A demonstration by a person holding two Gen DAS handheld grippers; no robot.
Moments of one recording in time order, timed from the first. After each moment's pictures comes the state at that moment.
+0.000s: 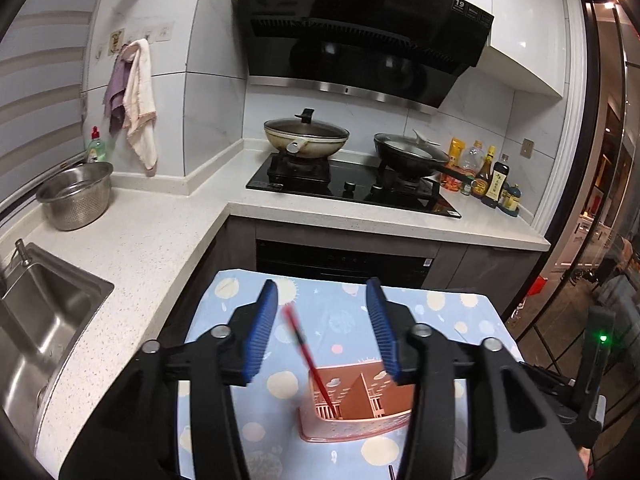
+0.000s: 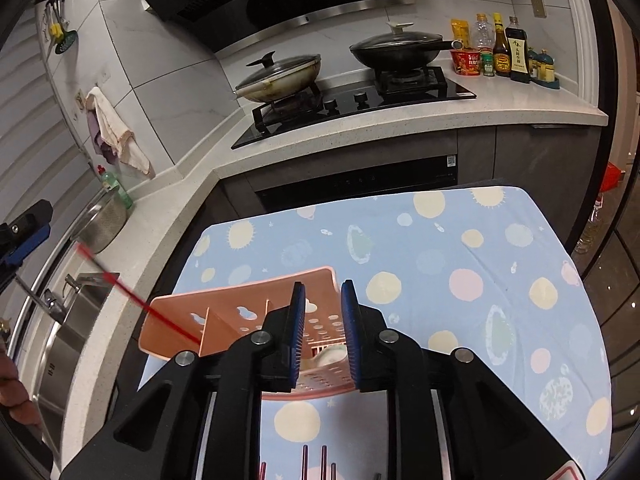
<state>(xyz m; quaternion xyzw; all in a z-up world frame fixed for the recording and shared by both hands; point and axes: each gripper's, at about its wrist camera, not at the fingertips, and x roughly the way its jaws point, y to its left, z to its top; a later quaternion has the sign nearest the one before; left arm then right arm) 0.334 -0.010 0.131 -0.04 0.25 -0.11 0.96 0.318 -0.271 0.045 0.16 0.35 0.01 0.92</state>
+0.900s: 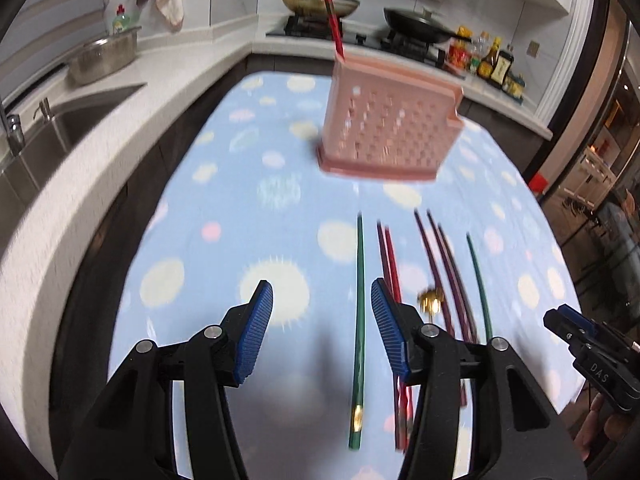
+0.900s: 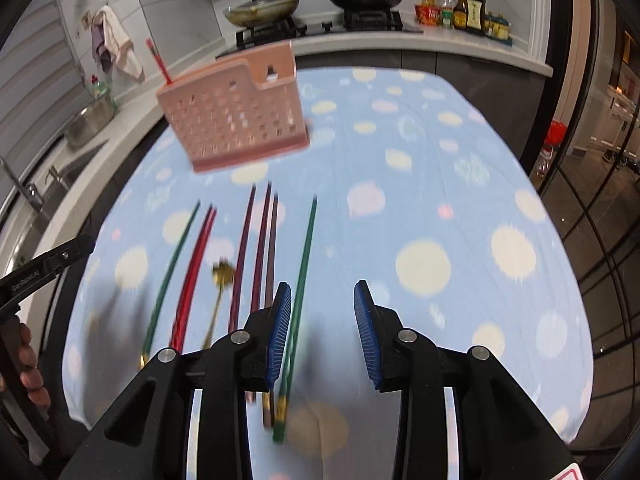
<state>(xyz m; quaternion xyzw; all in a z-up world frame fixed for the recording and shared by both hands) 0.144 0.021 -0.042 -0.03 0.44 -0.10 0.89 0.072 -0.248 -0.050 0.10 0.46 -0.03 0.88</state>
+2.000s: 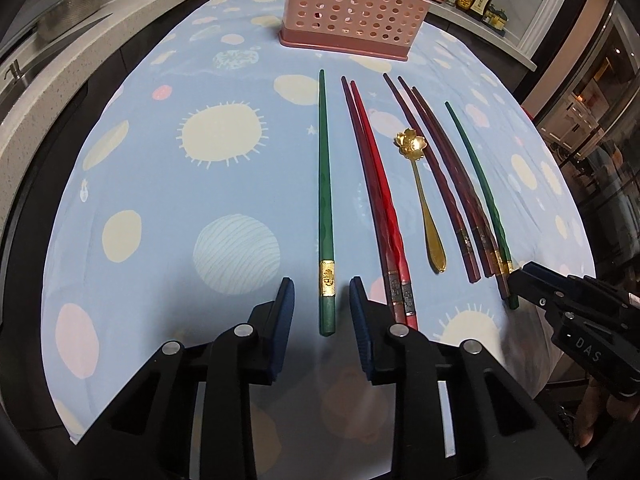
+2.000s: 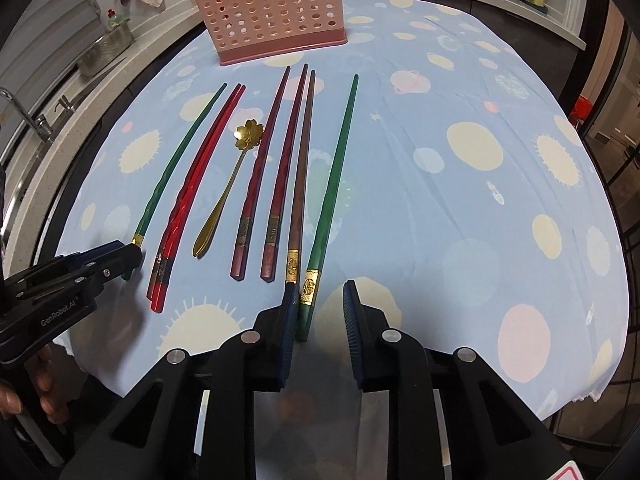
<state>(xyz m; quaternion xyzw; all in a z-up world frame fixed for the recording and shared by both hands) 0.090 0.000 -0.110 0.00 0.52 -0.15 0.84 0.044 -0.212 -0.103 0.07 0.53 0.01 0.85</state>
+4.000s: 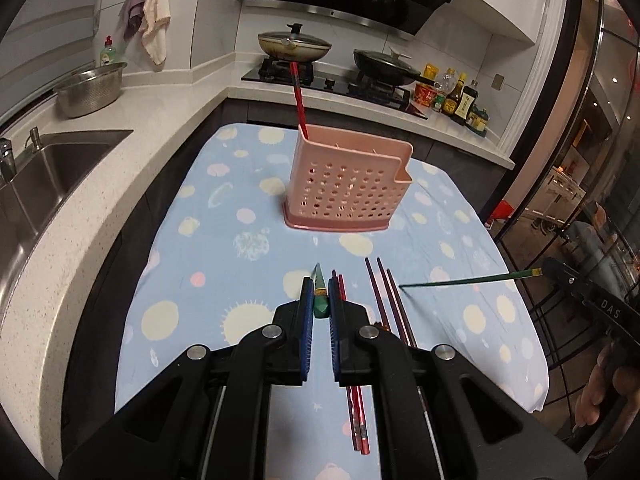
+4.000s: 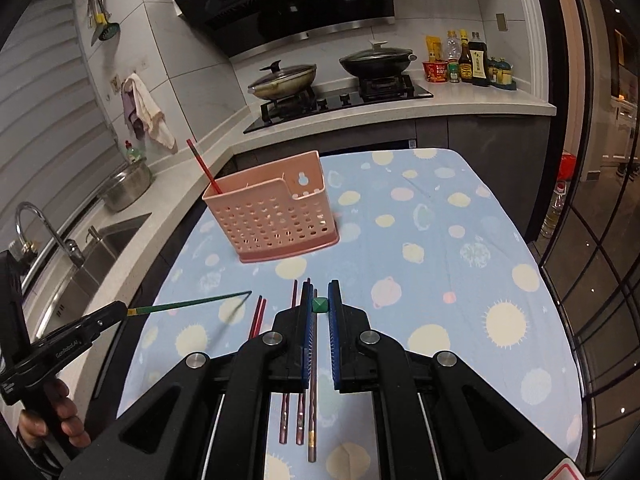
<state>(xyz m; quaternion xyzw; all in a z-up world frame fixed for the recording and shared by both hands) 0.136 0.022 0.037 -0.05 0.37 -0.15 0.92 0.086 -0.268 0.055 0.14 0.33 0.00 0.93</state>
